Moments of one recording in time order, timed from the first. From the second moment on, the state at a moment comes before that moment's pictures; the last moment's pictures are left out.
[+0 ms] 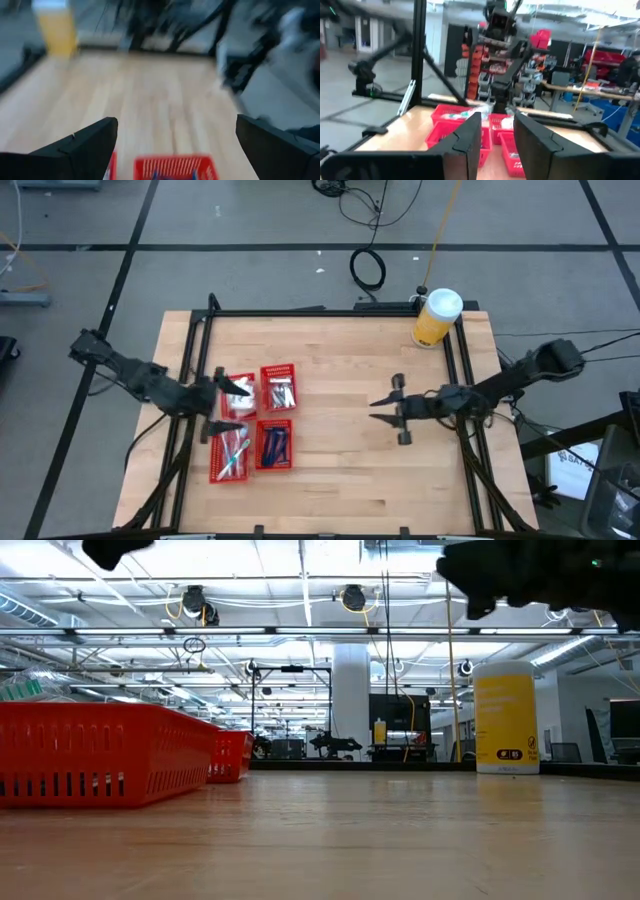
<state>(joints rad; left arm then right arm) -0.51 0.66 0.70 -0.39 -0.38 -0.27 0.28 1.17 0.24 1.08 0.19 -0.15</state>
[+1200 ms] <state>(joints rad) -0.22 0.01 0.02 0.04 -0.13 -0.09 0.28 0.45 0.02 0.69 0.26 -0.03</state>
